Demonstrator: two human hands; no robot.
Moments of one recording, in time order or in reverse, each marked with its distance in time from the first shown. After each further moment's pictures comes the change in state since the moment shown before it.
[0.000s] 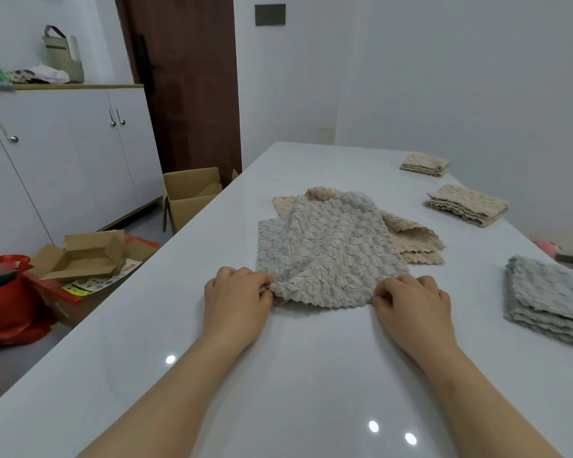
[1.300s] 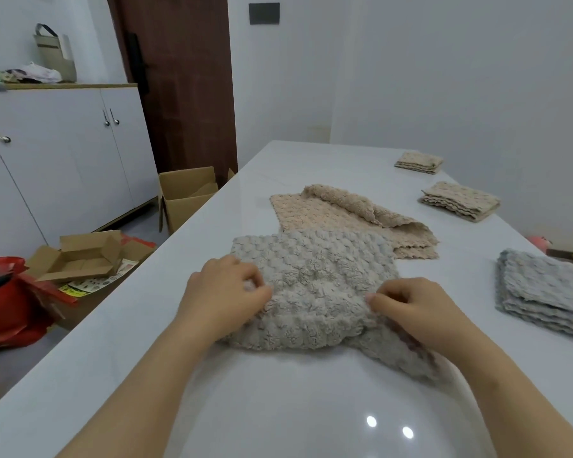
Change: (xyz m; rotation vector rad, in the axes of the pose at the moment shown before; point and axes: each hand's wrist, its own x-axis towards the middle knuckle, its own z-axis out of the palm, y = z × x) left_hand -0.005 -0.012 -0.034 -0.074 -0.097 0.077; right_hand -0.016 -0.001 -0.039 0.470 -0.290 -0.058
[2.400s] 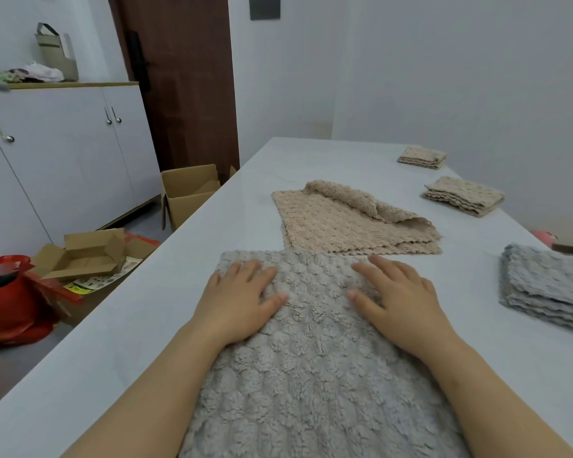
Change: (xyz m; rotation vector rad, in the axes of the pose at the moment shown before) left_hand 0.006 -0.007 0.026 0.256 -0.268 0.041; right_hand 0.006 -0.001 0.026 -0.466 0.042 -0.048
